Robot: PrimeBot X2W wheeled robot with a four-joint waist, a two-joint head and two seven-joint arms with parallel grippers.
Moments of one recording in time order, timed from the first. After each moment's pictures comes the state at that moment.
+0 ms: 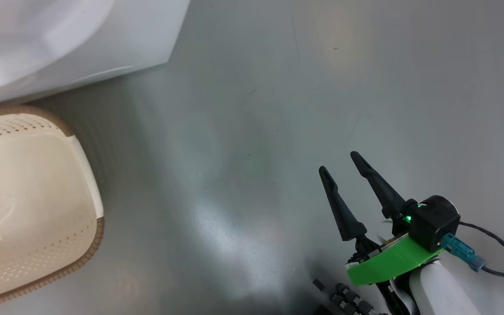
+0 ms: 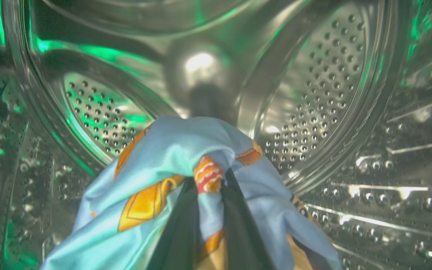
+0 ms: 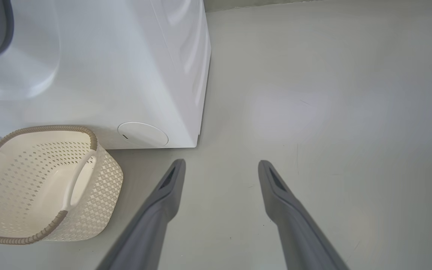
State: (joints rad) left arm -1.40 0.37 0.07 0.77 -0.11 0.07 -0.26; right arm -0.23 -0.09 0.26 0.06 0.26 0.13 -0.26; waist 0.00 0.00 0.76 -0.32
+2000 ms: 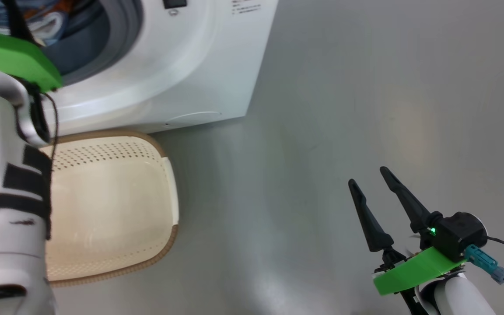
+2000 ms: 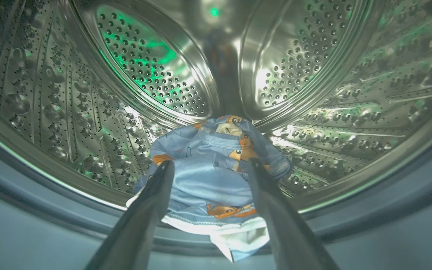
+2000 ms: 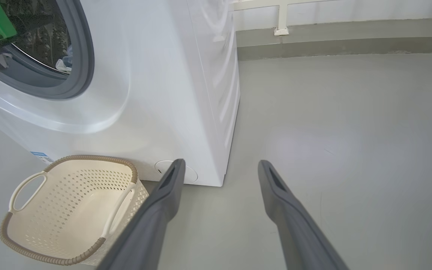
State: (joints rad) left arm -1.11 0.12 0.05 0.96 -0.15 0.11 -0.26; right arm -0.17 -0.15 0.19 0.08 0.26 0.13 -0.26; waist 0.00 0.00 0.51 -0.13
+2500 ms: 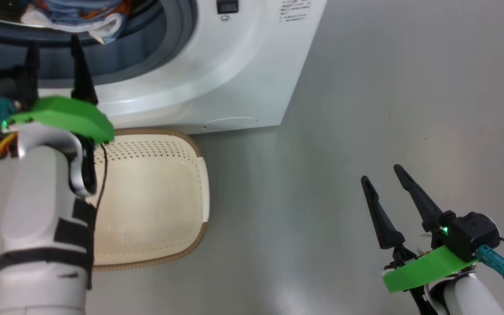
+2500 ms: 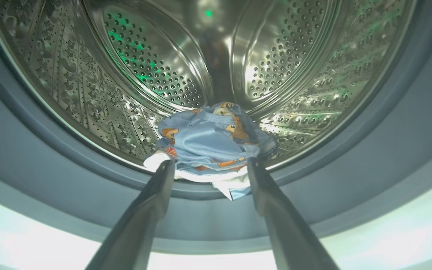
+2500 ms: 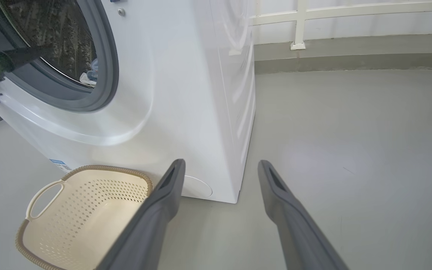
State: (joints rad) left arm -0.86 0.04 0.02 0.72 -0.16 0.03 -0.26; right arm -0.15 -0.15 0.15 0.06 0.25 0.13 -0.26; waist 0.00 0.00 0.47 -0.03
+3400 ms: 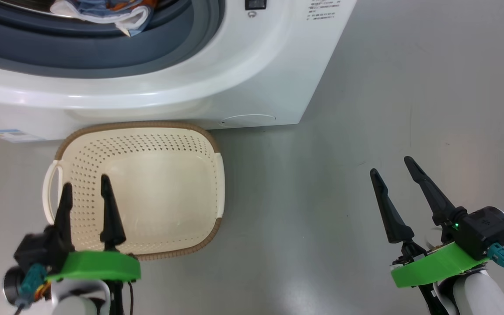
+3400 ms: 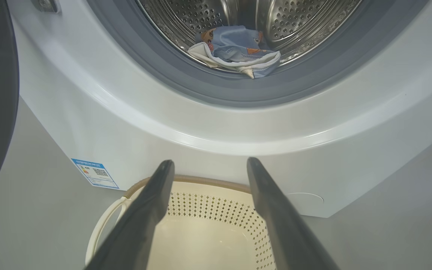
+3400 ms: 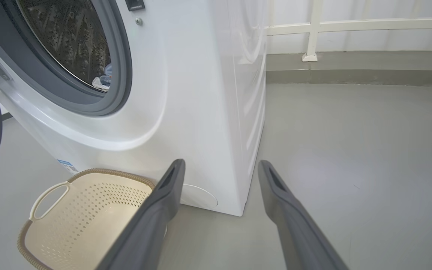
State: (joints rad) left arm -0.19 0.03 -0.05 0.15 -0.28 0.15 -0.26; right arm -0.15 -0.17 0.13 0.02 0.23 0.13 -0.26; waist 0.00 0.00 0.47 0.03
